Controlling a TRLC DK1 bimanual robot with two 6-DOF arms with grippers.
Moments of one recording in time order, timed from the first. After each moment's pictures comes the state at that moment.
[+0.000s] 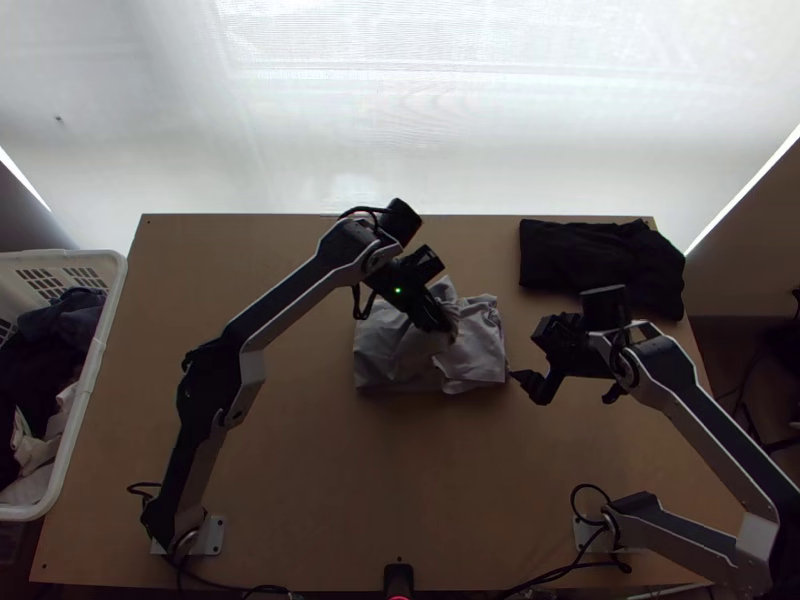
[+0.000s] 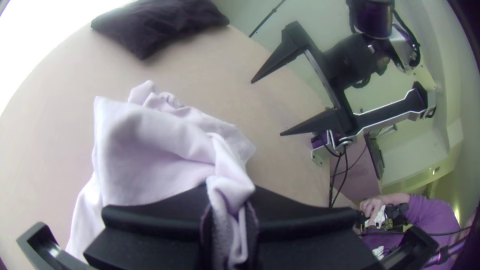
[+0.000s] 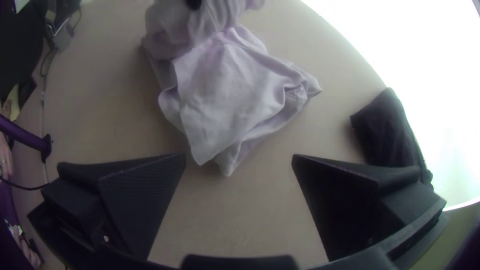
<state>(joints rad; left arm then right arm) -0.67 2.25 2.23 -1.08 0.71 0.26 0.29 1.21 0.88 -0.67 -0.30 -0.64</state>
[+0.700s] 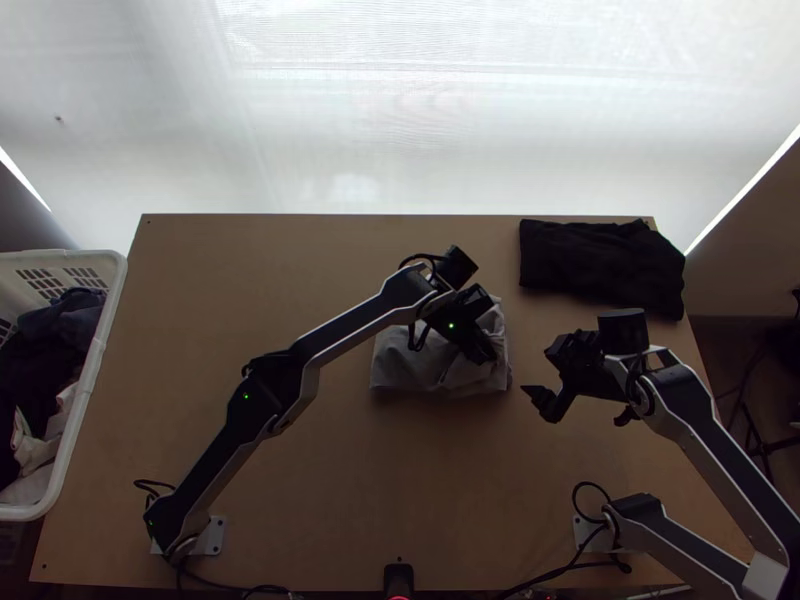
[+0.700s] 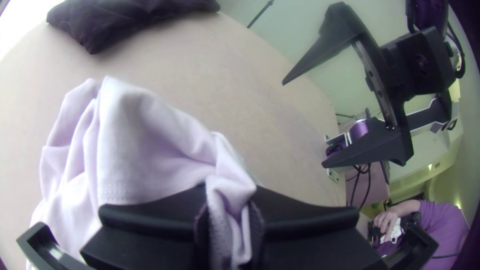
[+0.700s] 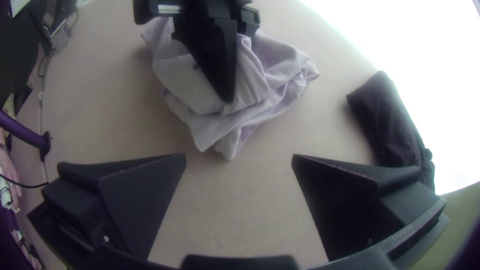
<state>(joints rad) -0.82 2.46 2.30 -0.81 0.68 0.10 0.25 1.06 0.76 -0.67 -0.30 -0.62</state>
